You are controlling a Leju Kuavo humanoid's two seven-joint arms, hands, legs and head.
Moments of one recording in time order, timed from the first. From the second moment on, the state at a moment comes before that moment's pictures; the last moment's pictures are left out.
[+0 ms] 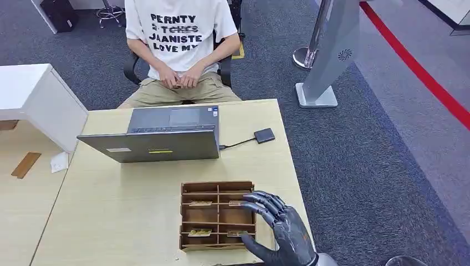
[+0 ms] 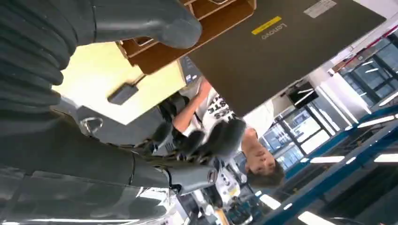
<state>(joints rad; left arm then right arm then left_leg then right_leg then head) -0.10 -0.22 1.15 -0.21 -1.18 -0.14 0.26 0.13 -0.24 0.72 -1.84 0.76 -0.44 -0.25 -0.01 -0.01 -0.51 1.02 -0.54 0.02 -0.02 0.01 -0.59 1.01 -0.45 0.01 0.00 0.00</state>
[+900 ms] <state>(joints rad) -0.10 -0.23 1.15 -0.21 -1.19 -0.15 0.27 -0.07 -0.25 0.86 -1.68 1.03 -0.50 -0.07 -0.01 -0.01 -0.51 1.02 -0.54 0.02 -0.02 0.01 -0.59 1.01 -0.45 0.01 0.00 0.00</state>
